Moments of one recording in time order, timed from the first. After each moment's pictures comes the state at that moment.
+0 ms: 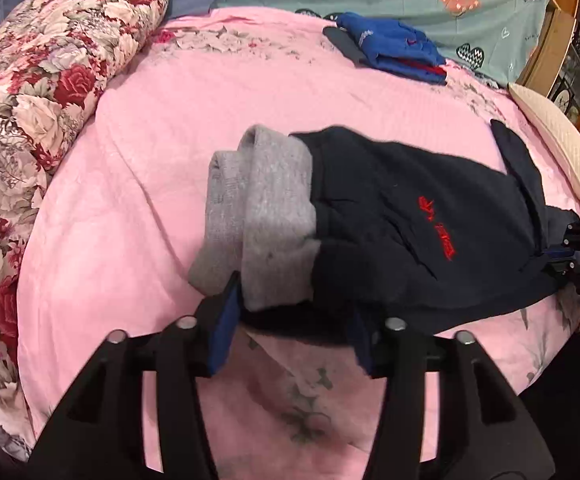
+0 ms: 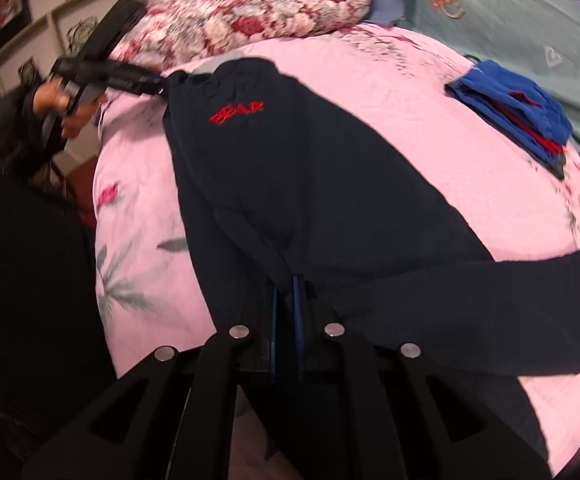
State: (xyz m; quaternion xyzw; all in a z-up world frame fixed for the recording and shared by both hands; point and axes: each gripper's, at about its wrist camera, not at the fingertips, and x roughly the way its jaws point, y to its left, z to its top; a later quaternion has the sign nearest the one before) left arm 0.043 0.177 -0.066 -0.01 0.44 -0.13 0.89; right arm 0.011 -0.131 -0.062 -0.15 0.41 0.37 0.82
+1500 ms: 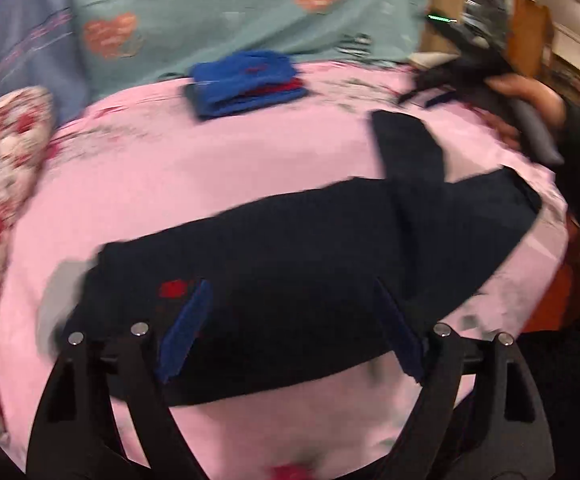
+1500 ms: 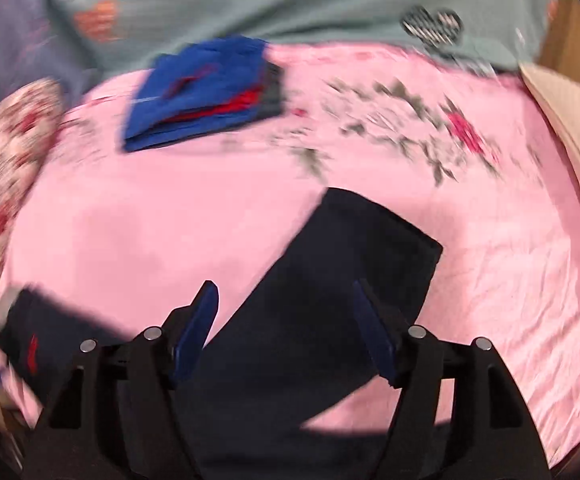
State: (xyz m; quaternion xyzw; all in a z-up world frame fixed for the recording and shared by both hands) left arm 0.015 -0.016 -0.022 0.11 0.37 -0.27 0.88; right arm 0.194 -0.300 -0.016 0.10 0.52 -0.03 0.85
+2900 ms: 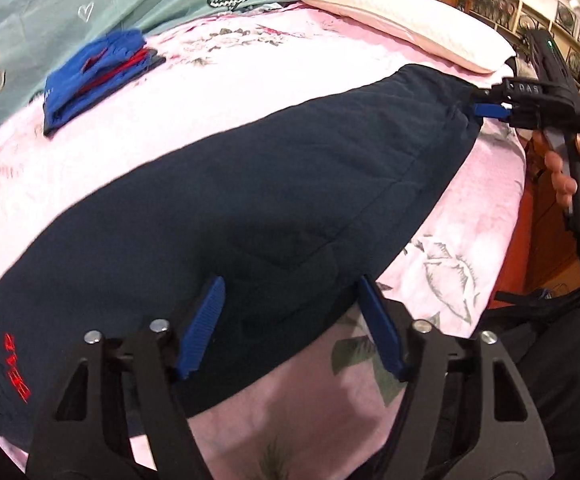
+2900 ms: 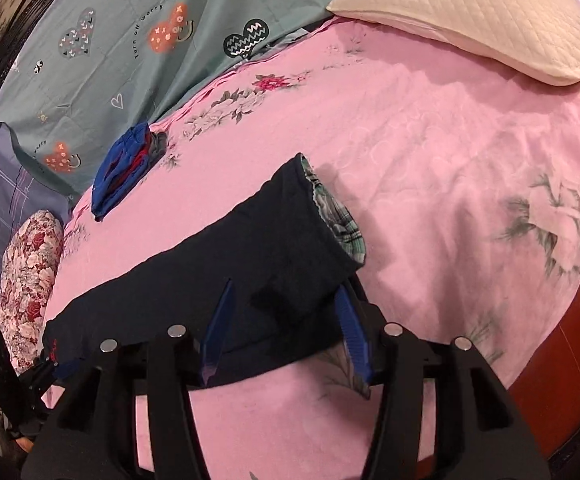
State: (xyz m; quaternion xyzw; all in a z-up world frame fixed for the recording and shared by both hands) left arm -0.008 -0.130 -0.075 0.20 0.40 -0.37 0.81; right arm -0.094 -0.443 -0.076 0.30 0.36 -0.09 0.88
